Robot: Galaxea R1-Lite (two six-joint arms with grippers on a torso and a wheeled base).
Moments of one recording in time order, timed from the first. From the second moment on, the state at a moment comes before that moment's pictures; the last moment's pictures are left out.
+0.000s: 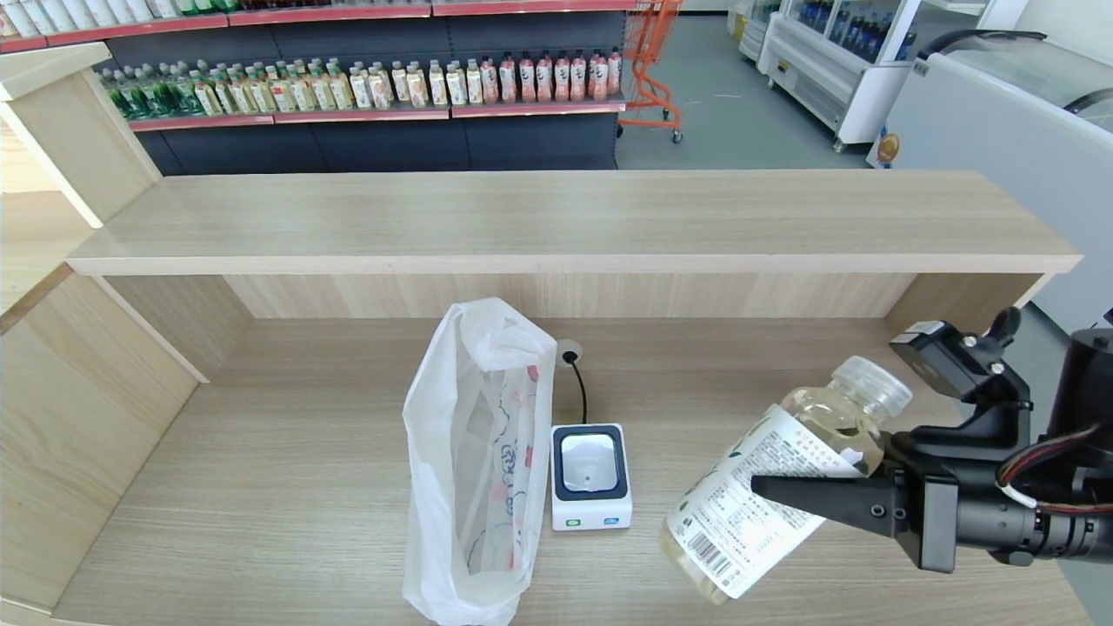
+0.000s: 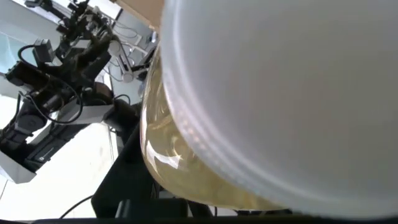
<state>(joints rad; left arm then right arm) 0.00 0.00 0.00 0.00 0.00 0.00 0.37 1.43 -0.41 -0.81 0.85 0.28</state>
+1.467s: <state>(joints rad) 0.00 0.00 0.00 0.00 0.00 0.00 0.43 1.41 -0.39 -0.77 0.83 0.19</state>
